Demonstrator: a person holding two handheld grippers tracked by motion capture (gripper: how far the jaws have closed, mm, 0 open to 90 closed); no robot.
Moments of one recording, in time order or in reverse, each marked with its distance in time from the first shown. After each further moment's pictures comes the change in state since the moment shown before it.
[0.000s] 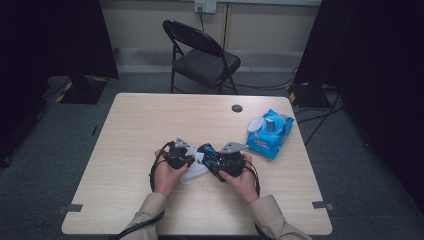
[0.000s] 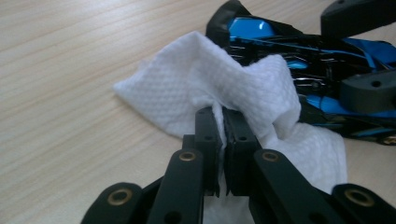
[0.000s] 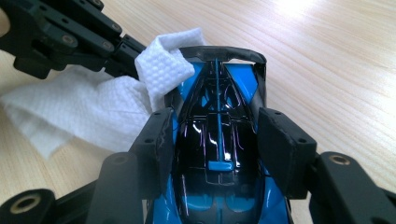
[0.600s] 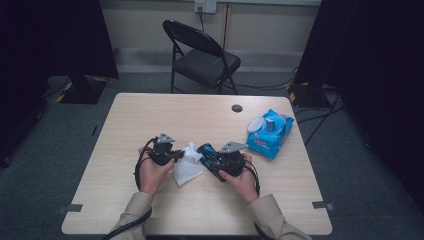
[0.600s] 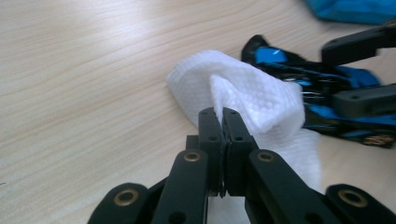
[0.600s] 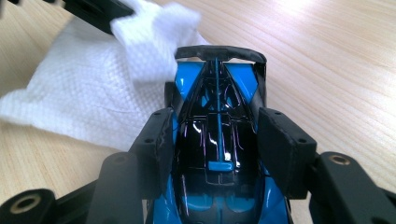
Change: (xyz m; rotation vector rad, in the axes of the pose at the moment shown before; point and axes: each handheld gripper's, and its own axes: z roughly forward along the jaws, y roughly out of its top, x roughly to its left) left arm 0.026 0.001 -0.034 -0.059 0.026 -0.058; right arm 0.000 0.001 0.000 0.007 0.000 0.000
